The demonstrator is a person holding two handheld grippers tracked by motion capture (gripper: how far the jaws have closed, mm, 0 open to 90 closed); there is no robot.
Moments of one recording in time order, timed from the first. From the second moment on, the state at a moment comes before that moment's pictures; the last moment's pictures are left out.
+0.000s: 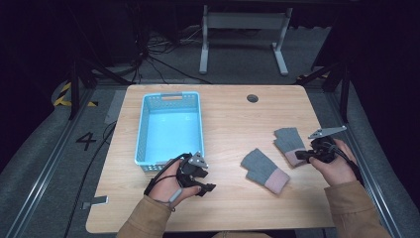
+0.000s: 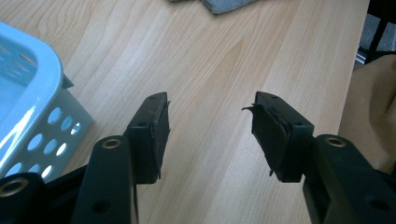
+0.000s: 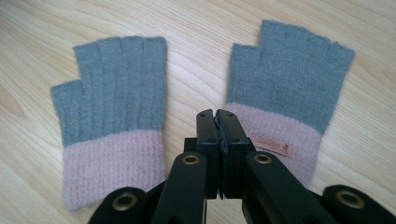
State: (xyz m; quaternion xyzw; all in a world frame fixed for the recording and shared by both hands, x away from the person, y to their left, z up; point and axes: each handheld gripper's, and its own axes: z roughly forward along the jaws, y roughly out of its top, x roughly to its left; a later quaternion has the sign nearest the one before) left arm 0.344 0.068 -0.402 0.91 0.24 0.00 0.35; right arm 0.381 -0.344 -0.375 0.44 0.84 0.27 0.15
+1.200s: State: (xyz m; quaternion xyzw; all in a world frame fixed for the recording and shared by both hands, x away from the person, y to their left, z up) left arm 0.335 0.064 -0.400 0.92 0.21 -0.02 0.33; right arm 0.405 -0.240 -0.393 0.35 0.89 0.29 0.08
